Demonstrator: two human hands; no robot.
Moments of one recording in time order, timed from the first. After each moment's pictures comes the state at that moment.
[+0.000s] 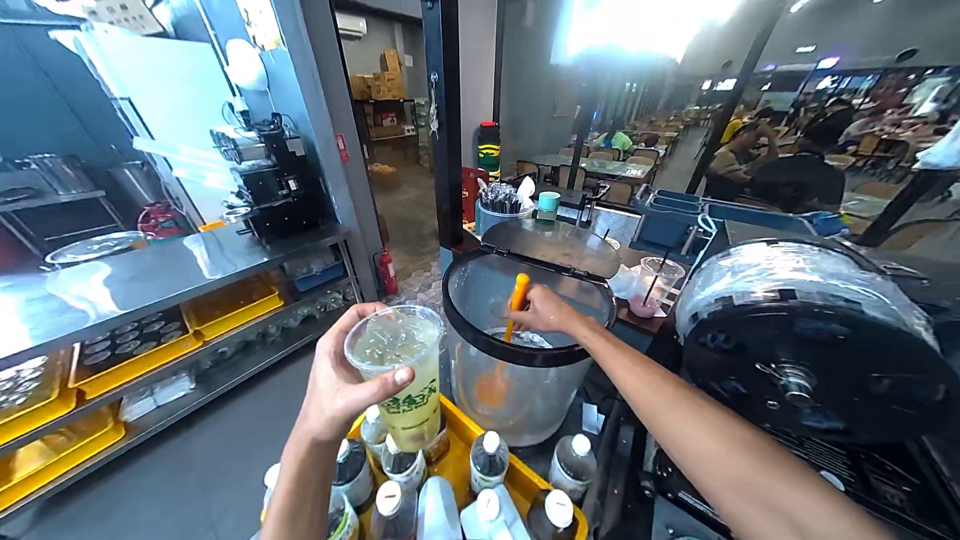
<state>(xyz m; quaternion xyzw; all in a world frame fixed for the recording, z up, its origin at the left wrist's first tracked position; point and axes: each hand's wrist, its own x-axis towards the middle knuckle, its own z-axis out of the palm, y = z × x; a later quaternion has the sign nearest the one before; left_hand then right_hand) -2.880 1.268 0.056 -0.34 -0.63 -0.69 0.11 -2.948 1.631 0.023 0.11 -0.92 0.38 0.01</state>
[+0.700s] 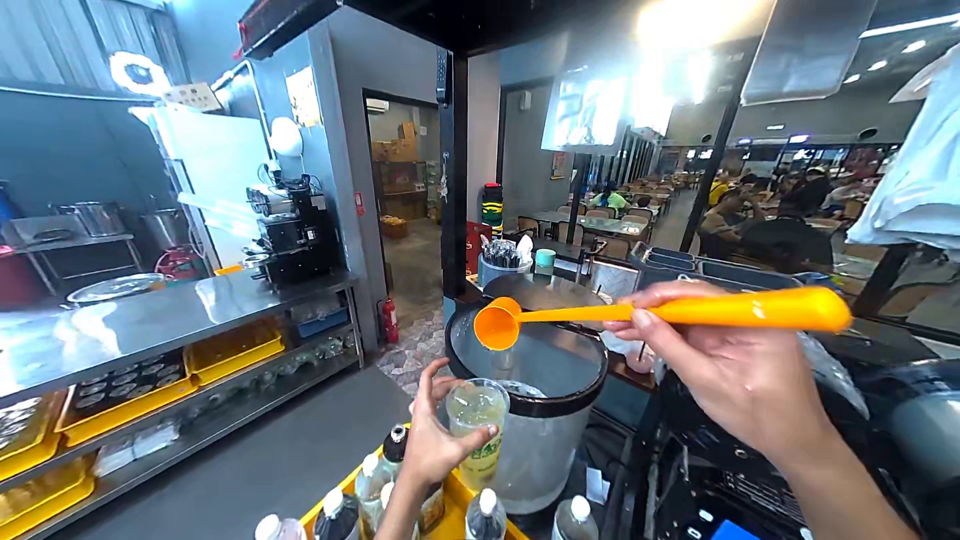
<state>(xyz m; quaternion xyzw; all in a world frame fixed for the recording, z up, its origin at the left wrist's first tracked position) -2.892 1.358 -0.030 -0.32 -0.67 -0.65 0.18 -2.720 1.617 0.190 0.24 -0.75 0.43 0.44</state>
